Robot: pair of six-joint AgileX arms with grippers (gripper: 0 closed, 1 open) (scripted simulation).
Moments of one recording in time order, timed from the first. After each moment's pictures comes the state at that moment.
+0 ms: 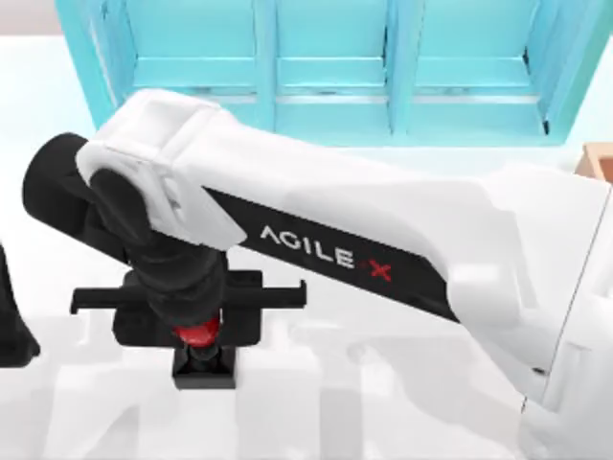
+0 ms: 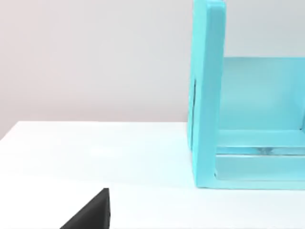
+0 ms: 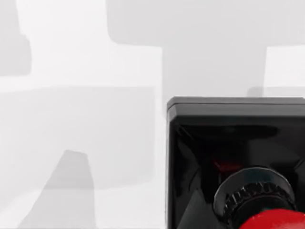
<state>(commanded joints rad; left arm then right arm) 0.00 0.00 0.00 0.00 0.00 0.00 1.06 2.43 2.29 -1.38 0.09 1.08</state>
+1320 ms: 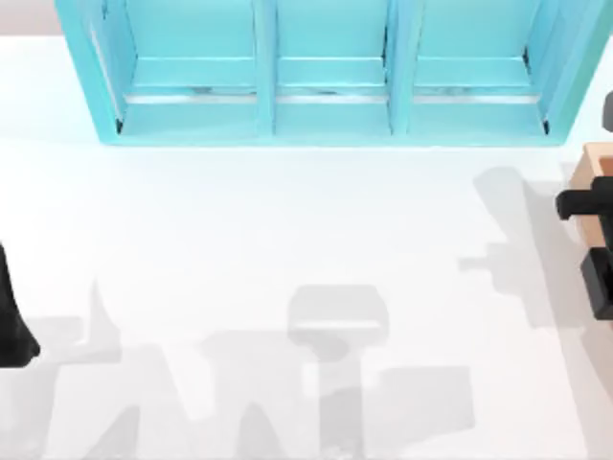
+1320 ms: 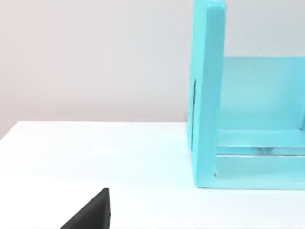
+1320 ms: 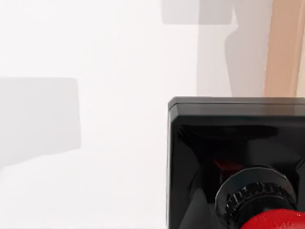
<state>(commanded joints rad) 0.00 0.00 0.00 0.00 0.00 0.00 0.33 1.46 1.33 -1.34 0.02 0.34</state>
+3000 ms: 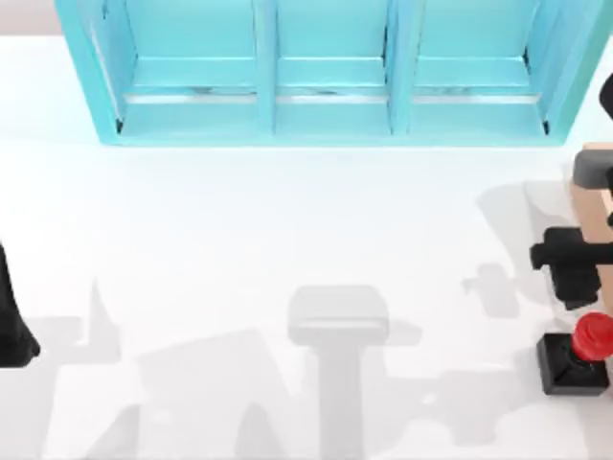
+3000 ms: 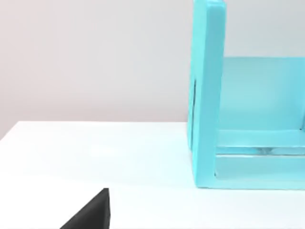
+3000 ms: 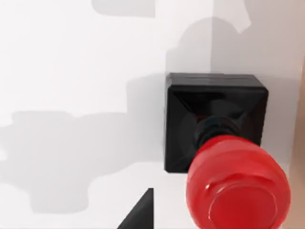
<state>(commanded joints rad) 0.00 0.00 0.00 0.00 0.00 0.00 0.33 1.48 1.09 -1.08 0.02 0.34</state>
